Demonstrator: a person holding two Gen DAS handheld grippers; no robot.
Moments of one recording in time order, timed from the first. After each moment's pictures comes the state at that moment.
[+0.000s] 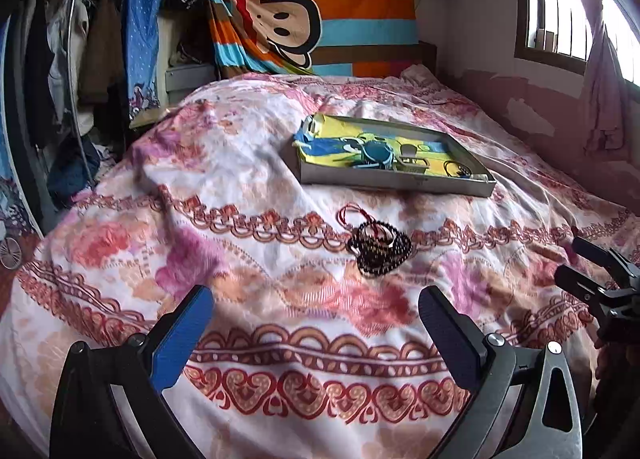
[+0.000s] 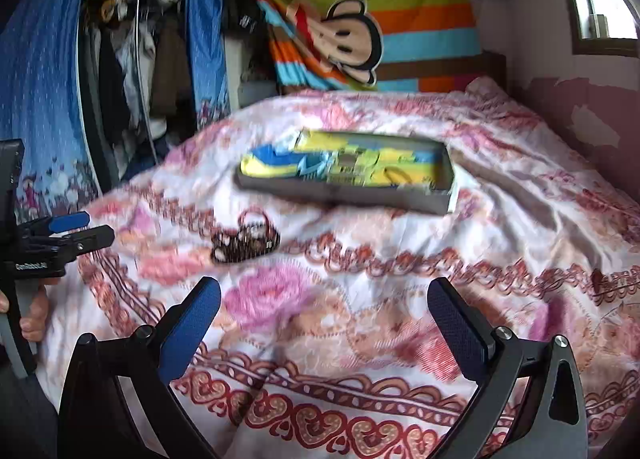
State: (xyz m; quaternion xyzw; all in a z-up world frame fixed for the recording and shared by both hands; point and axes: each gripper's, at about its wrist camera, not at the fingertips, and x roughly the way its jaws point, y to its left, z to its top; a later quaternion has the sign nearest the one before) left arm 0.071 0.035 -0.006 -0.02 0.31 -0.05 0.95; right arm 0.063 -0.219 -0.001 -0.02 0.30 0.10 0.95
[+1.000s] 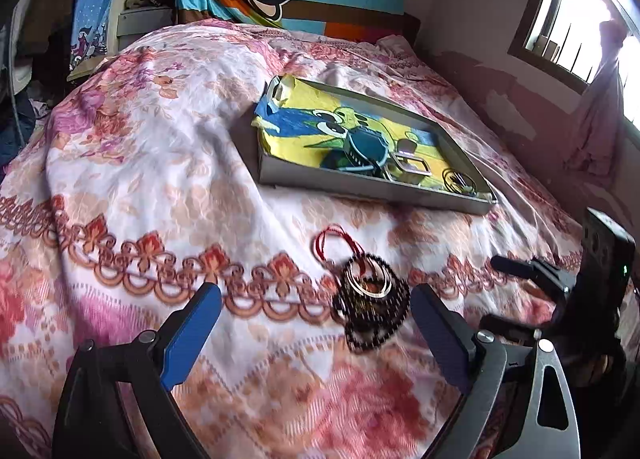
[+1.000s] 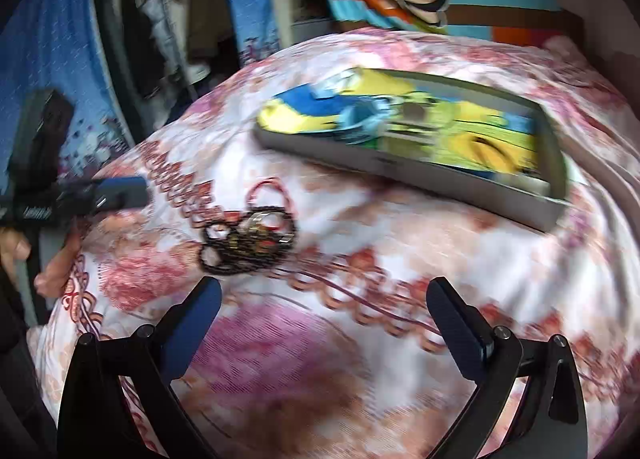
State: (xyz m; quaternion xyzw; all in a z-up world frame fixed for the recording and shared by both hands) left arm 0.205 0.041 -0.020 -0.09 0.39 -0.15 0.90; right arm 0.194 -0.178 -0.037 -0.03 0.39 0.23 0.89
